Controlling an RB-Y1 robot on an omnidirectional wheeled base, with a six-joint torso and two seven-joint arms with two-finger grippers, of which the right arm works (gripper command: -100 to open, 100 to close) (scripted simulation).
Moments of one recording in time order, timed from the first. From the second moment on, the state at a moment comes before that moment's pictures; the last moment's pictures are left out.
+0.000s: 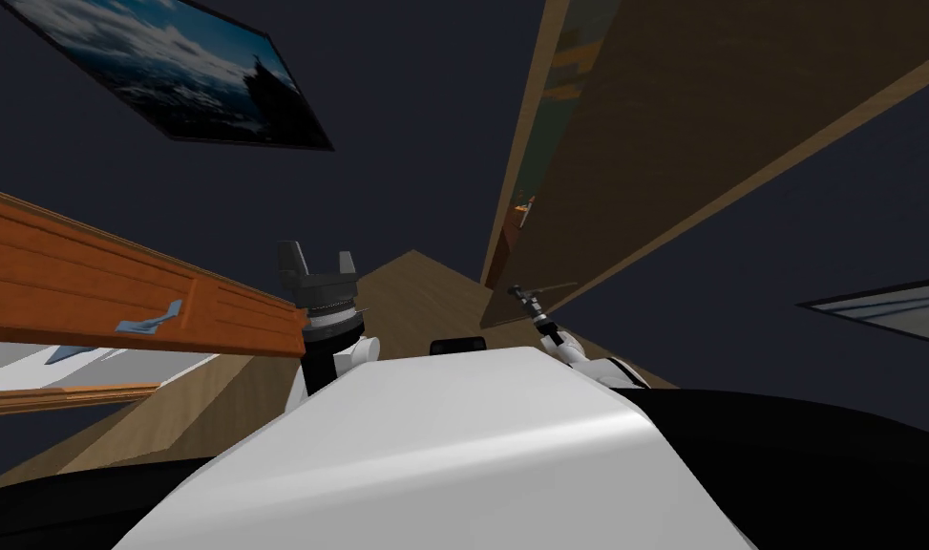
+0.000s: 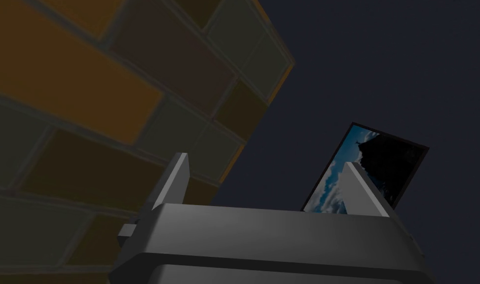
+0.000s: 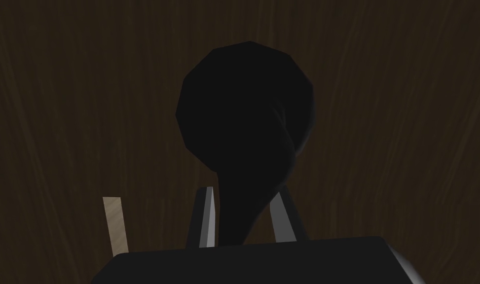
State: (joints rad) arm -0.05 -0.55 0.06 -0.50 0.11 -1.11 -0.51
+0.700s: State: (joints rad) arm -0.01 -0.58 0.07 -0.45 0.11 -1.22 -0.53
